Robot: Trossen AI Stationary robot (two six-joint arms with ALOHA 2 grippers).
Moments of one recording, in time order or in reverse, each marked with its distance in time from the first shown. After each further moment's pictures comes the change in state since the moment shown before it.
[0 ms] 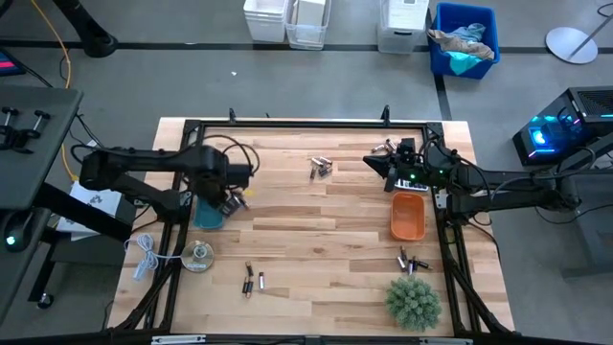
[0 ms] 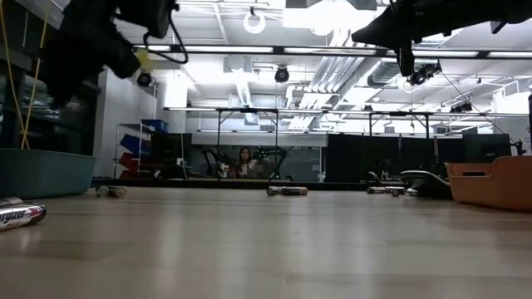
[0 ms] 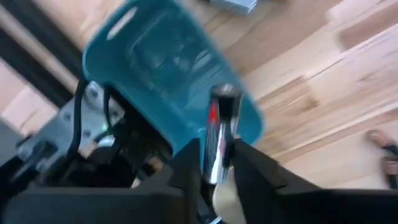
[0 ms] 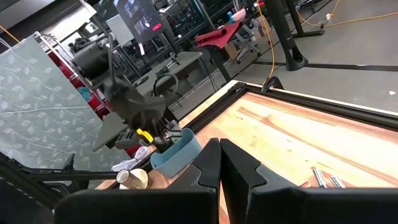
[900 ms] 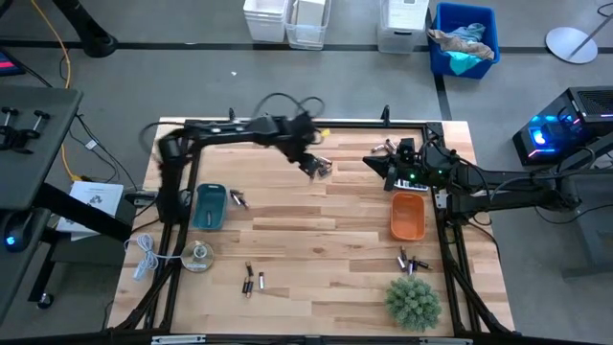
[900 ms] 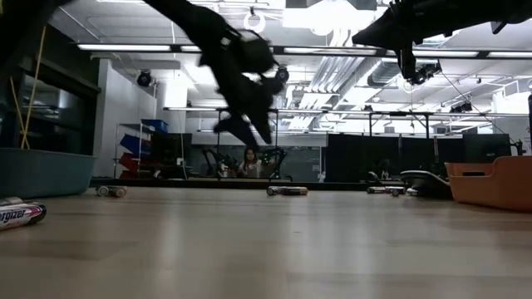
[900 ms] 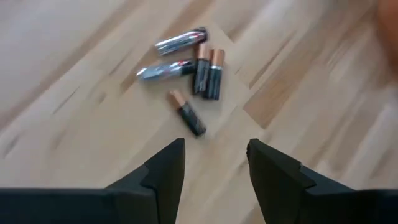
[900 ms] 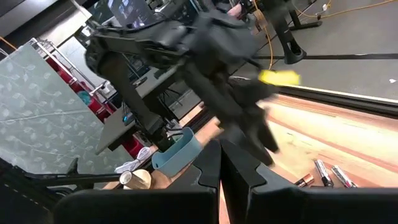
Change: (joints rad) left arm 0.301 0.696 0.541 0.804 0.136 0.502; right arm 0.000 0.000 0.000 -0.015 0.004 0.053
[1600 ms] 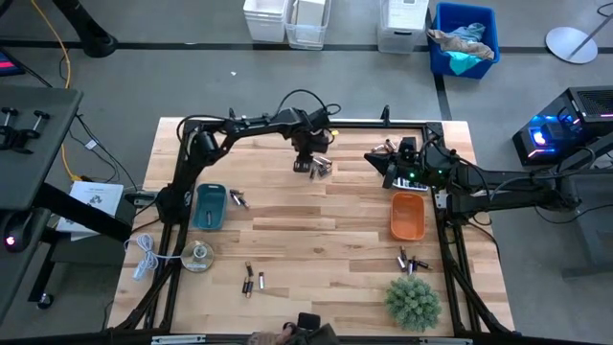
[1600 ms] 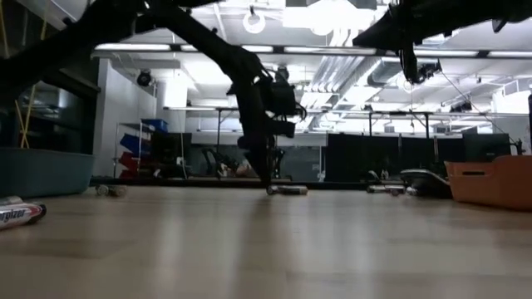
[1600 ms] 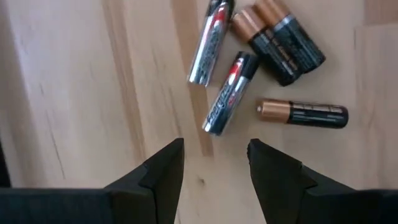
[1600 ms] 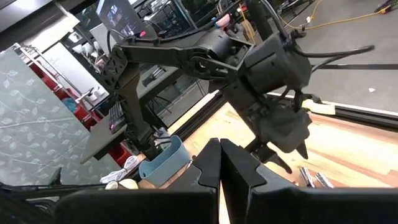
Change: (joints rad) left arm 0.066 0.311 0.328 -0.198 -0.098 0.963; right arm 0.000 0.000 0.000 0.000 0.063 -0.019
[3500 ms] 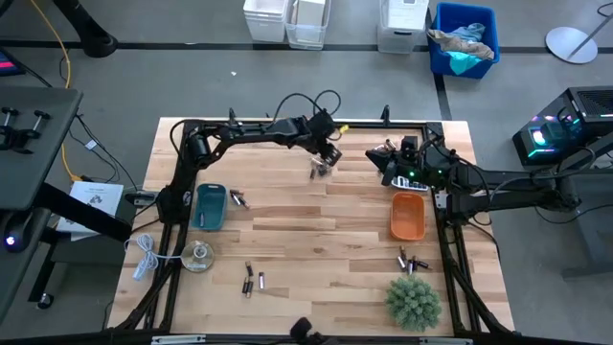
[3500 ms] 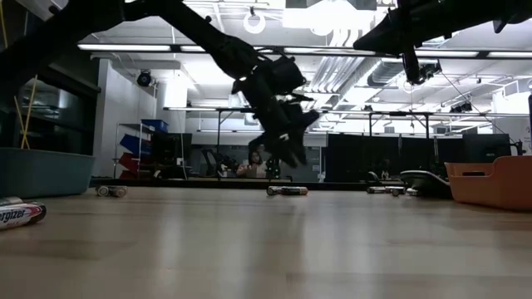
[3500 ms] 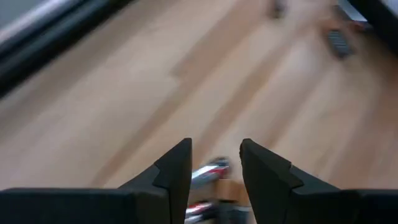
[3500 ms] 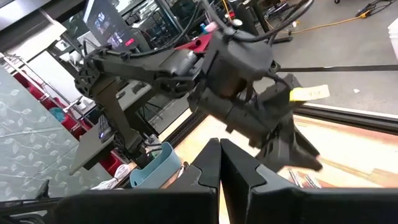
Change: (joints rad) left arm -0.055 -0.101 -0.159 0.428 -0.083 -1.006; right arm 0.000 0.000 0.000 -0.008 0.053 0.019
